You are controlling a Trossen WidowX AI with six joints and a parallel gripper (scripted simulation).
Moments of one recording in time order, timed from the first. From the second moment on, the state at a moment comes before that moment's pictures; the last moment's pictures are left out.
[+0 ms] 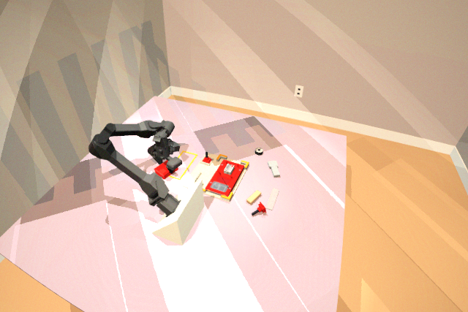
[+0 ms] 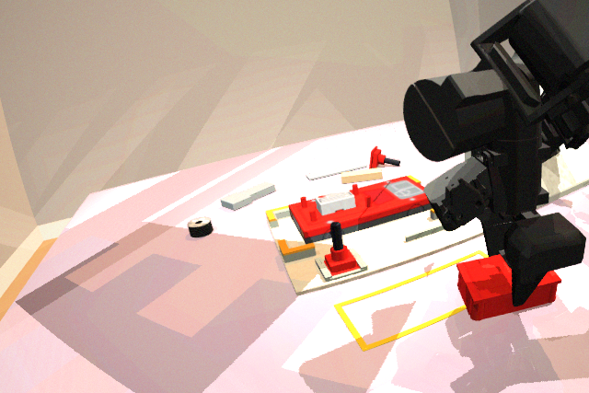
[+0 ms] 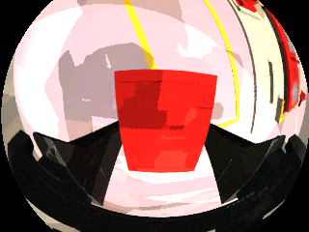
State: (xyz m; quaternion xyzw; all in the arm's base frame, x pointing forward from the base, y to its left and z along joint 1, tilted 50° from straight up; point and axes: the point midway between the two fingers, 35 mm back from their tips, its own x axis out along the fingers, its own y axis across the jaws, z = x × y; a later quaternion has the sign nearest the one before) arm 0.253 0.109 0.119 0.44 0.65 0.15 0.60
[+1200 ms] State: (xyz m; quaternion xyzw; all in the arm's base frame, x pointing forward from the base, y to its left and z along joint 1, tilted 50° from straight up) arm 0.246 0.069 0.152 0.44 0.65 0.15 0.60
